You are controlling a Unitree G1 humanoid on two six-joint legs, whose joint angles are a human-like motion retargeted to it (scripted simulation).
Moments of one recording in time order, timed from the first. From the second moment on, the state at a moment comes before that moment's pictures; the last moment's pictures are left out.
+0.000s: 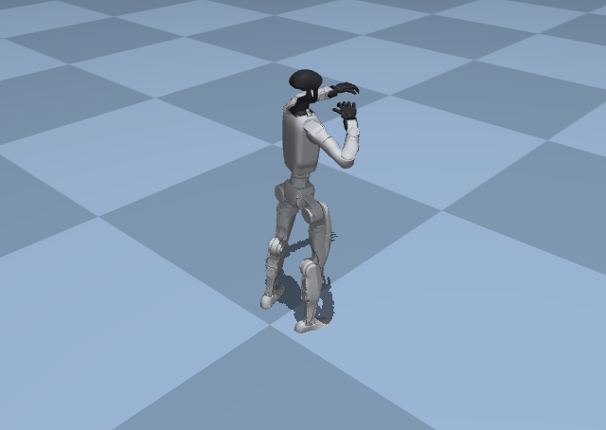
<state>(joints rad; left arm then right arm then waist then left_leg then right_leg) -0.91 1.14 -0.68 0.80 0.29 -0.14 0.16 -0.52 -1.13 0.28 -0.73 -0.04 -0.27 0.02 -0.19 0.02 0.00 0.17 0.10 0.50 -0.02 -0.14 -0.18 0.03 -0.13 -0.17 0.05 -0.03 0.26</state>
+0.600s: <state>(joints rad) -0.75 0.95 -0.63 -0.26 0.25 -0.25 0.03 -1.03 -0.76 0.69 0.57 -0.51 -0.02 -0.13 0.08 -0.08 -0.04 0.15 0.07 0.34 -0.01 -0.16 -0.18 0.12 -0.19 -0.34 0.07 -0.06 0.25</state>
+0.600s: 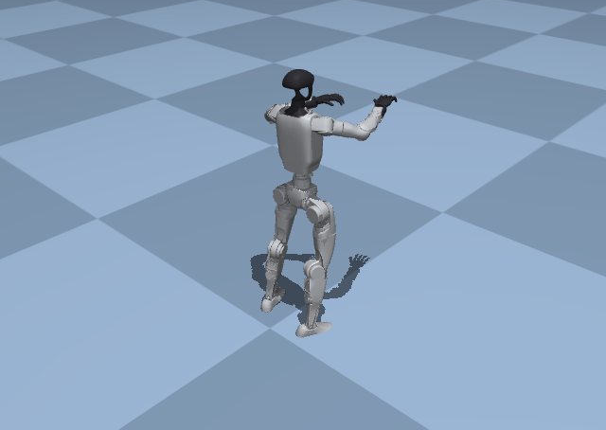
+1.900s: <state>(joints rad) -0.63 0.73 -0.50 -0.26 0.35 -0.24 0.01 -0.92 -0.72 0.48 0.55 -0.53 0.01 -0.14 0.18 -0.12 -0.04 0.15 0.07 0.29 -0.01 -0.16 -0.19 0.15 -0.20 -0.39 0.08 -0.07 0.25</state>
